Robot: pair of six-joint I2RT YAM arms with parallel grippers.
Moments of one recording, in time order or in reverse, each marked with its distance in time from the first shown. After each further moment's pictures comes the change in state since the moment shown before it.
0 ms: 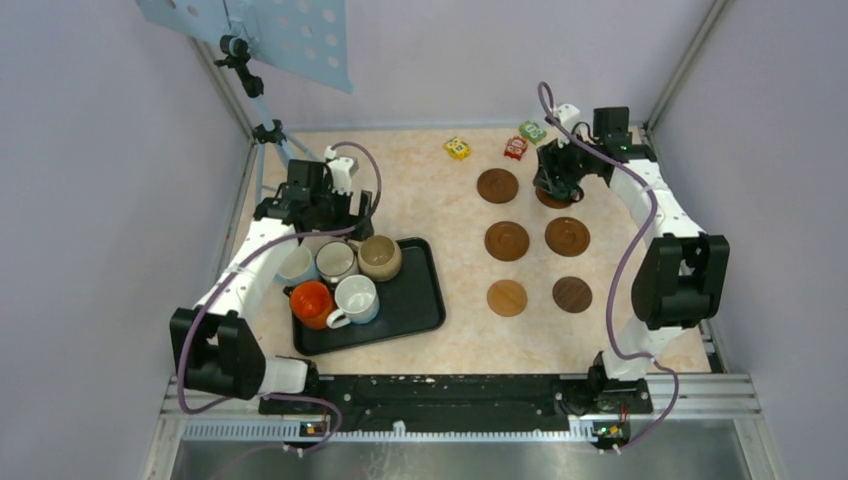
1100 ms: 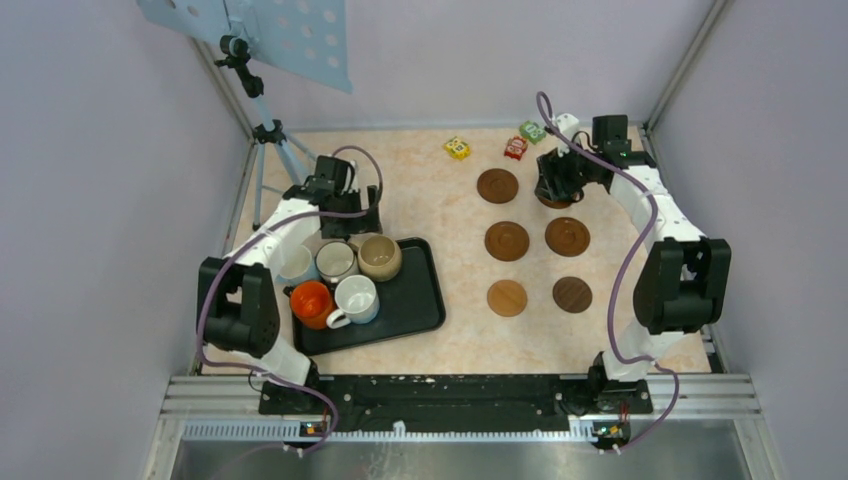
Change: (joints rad) left arm -0.050 0.248 0.063 0.042 -0.200 -0.387; right arm -0.005 -0.037 -0.072 -0.015 0.020 -0.011
